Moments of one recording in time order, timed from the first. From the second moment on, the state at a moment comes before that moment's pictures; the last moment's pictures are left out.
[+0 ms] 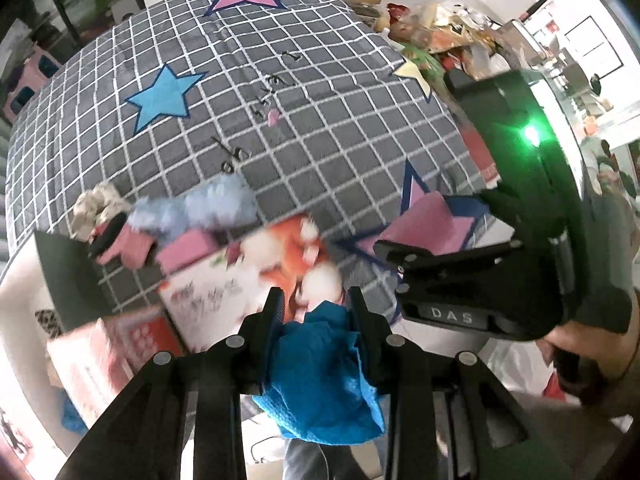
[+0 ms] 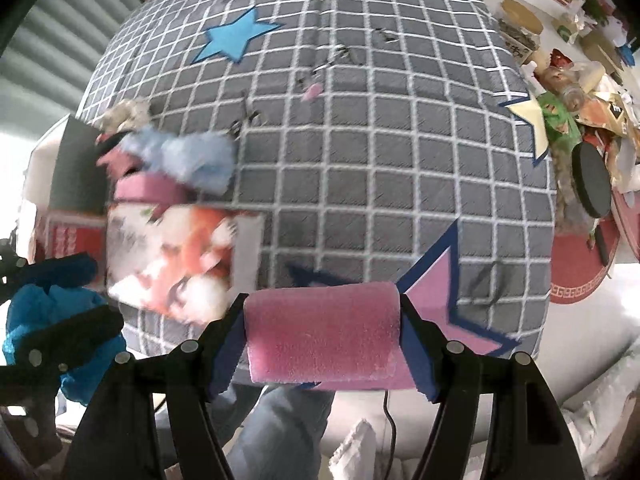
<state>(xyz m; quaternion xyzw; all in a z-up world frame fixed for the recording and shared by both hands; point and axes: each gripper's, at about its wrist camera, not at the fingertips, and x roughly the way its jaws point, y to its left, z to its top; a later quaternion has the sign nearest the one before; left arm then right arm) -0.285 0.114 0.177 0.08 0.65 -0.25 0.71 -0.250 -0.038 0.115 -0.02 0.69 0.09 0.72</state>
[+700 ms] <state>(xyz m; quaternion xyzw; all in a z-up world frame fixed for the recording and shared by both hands) -0.348 0.272 0.217 0.00 0.61 -0.14 0.78 -0.311 0.110 0.148 -0.11 0.66 0.21 0.71</state>
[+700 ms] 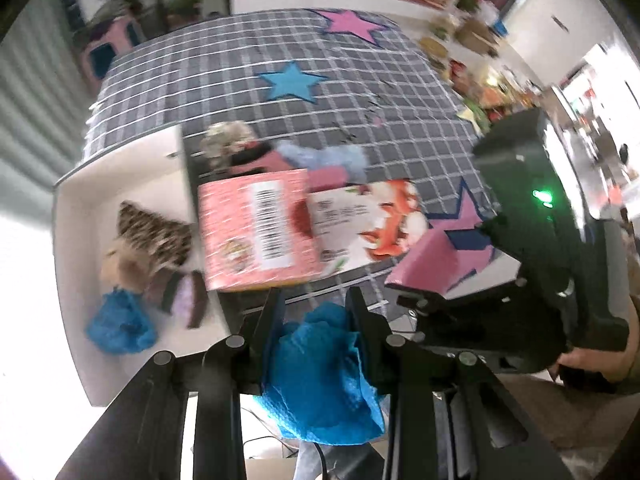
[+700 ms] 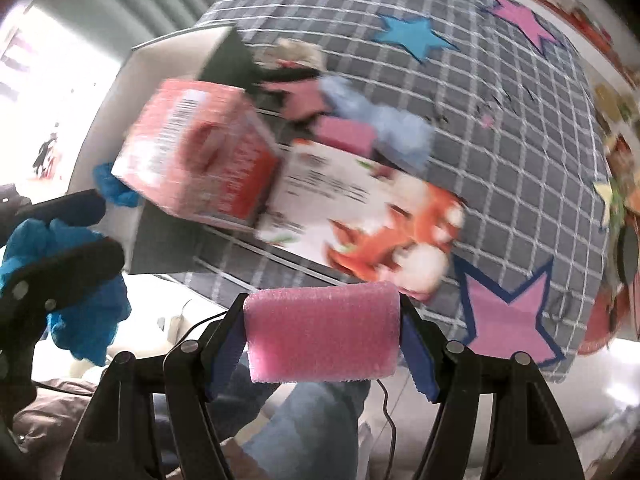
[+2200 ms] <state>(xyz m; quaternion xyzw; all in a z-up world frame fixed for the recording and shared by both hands) -0.376 0.446 0.162 -0.16 0.61 0.10 0.77 -0.309 0.317 0.192 -0.26 0.57 0.37 0.69</state>
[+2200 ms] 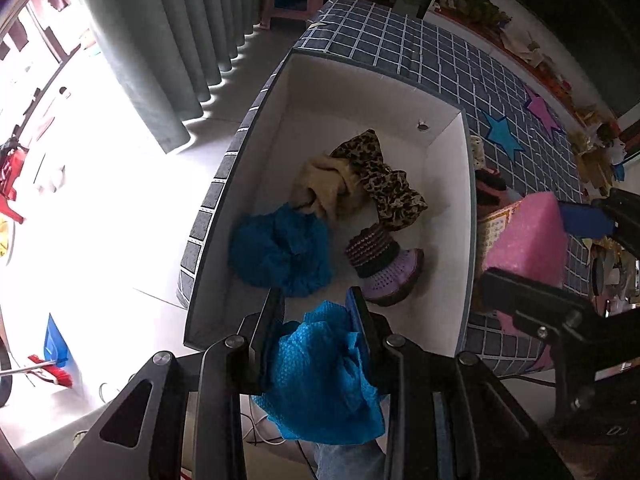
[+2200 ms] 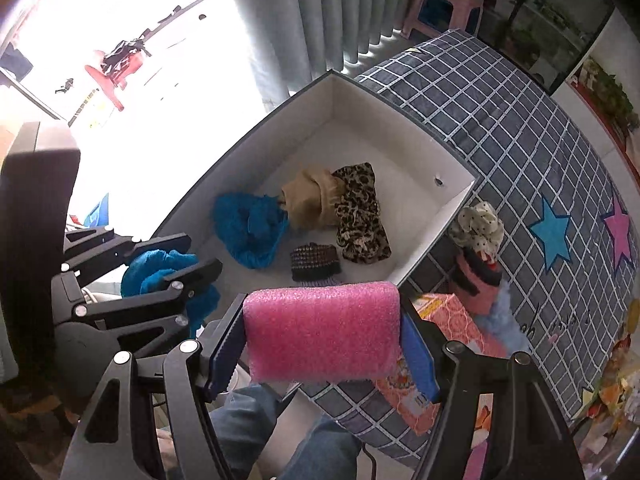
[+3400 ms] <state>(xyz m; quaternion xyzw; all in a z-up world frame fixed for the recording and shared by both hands) -0.363 0.449 0.149 -0.18 0.62 0.10 0.76 -0.285 0.334 0.181 -0.25 0.59 0.38 0.67</state>
